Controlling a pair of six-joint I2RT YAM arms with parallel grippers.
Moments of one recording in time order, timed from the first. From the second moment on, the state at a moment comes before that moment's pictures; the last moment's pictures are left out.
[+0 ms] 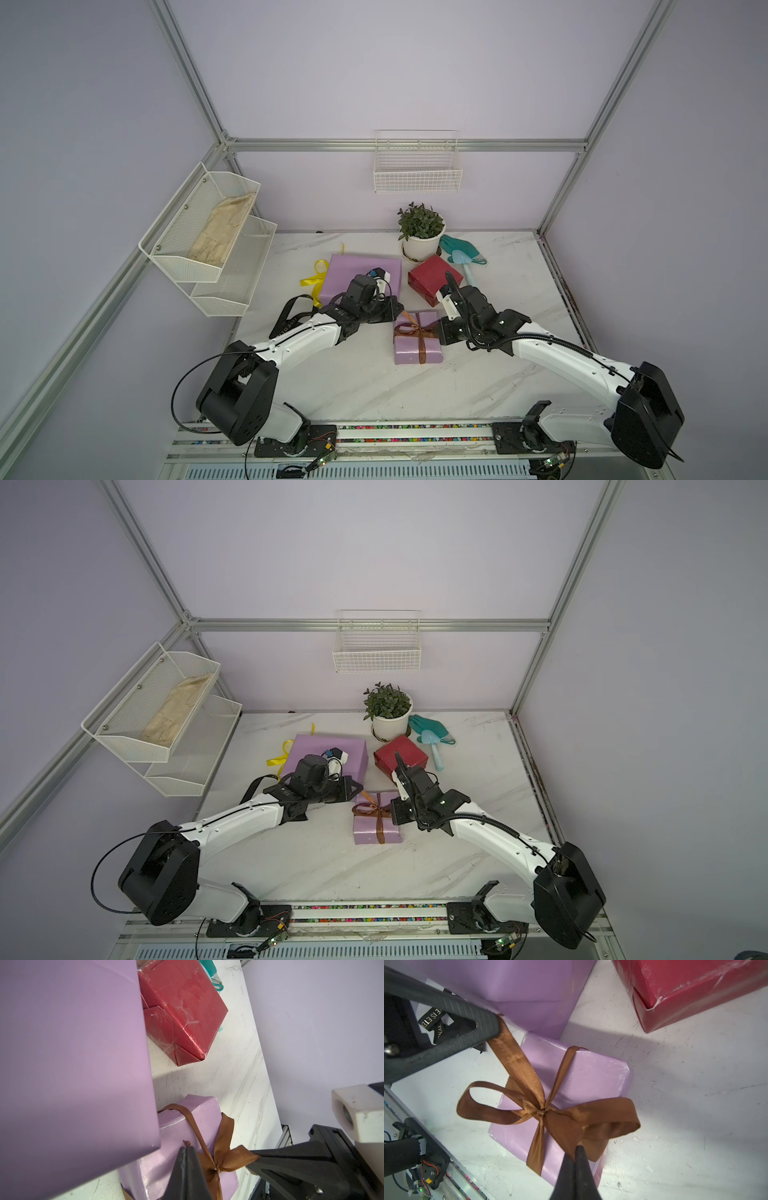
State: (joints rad) left arm -0.56 1.43 0.86 -0.07 0.32 -0.66; right arm 0.68 1.27 0.86 -0.49 -0.08 0.45
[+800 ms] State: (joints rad) left arm -0.50 1.04 0.65 -0.27 0.00 -0.68; right arm 0.43 1.04 0.76 -0.65 0.09 0.59
